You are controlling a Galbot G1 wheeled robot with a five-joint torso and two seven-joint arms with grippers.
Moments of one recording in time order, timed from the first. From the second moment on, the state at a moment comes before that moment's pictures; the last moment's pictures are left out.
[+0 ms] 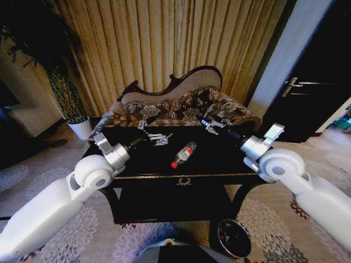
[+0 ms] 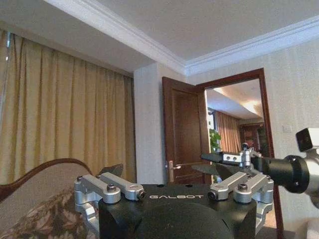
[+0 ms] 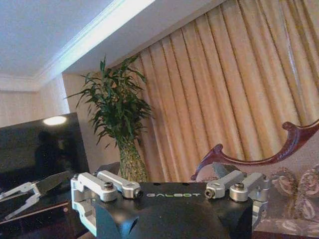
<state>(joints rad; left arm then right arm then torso) 0.75 -0.64 -0.09 -2.26 -1.06 0.13 0.04 -0.98 0.50 0.42 2.22 1.43 -0.16 0.04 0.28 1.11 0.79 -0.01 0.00</state>
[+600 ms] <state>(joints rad) 0.53 -0.72 0.01 -2.21 -1.27 0.51 -0.30 -1.00 0.52 0.42 2.21 1.42 -0.14 0.05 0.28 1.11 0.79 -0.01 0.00</state>
